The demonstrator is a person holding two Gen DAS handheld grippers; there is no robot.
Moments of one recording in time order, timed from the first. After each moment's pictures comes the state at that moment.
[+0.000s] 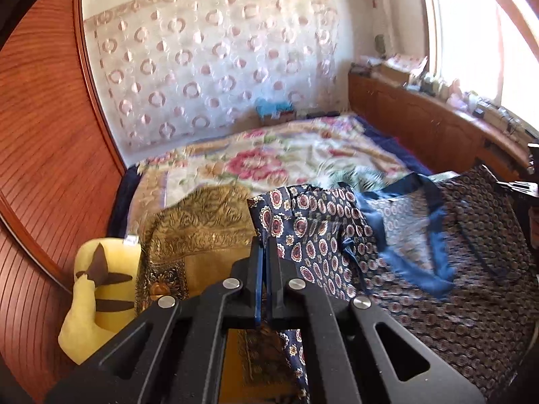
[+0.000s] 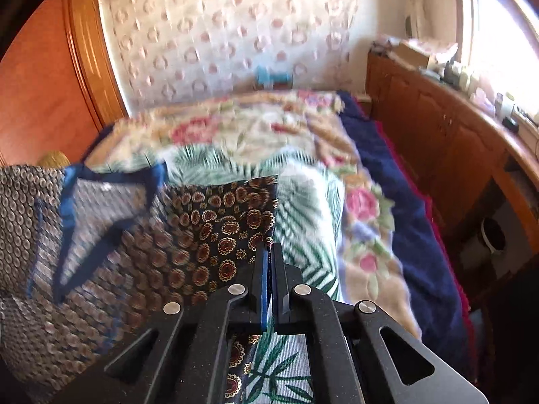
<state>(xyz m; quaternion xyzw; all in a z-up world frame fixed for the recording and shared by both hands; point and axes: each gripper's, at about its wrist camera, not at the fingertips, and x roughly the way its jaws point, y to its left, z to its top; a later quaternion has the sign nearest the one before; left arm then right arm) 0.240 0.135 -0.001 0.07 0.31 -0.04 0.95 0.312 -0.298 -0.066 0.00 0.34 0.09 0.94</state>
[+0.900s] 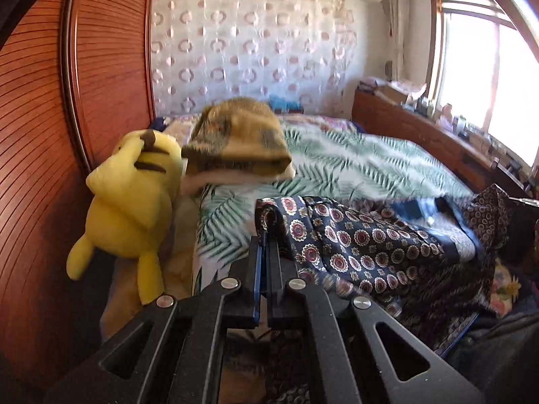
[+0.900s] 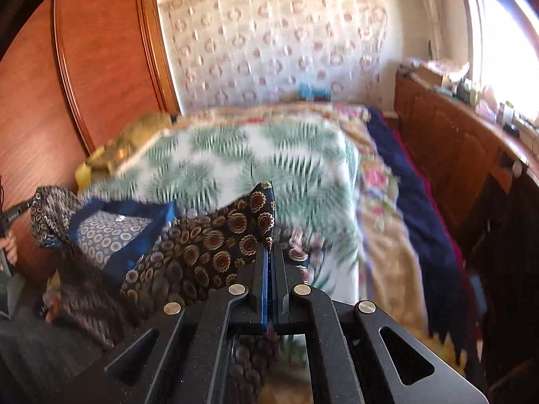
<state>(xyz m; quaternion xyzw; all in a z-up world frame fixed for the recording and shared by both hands) -0.038 0.188 -0.086 -0.02 0.31 -0.01 0.95 0.018 -0.338 -0.100 -0.01 0.34 0.17 0.93</state>
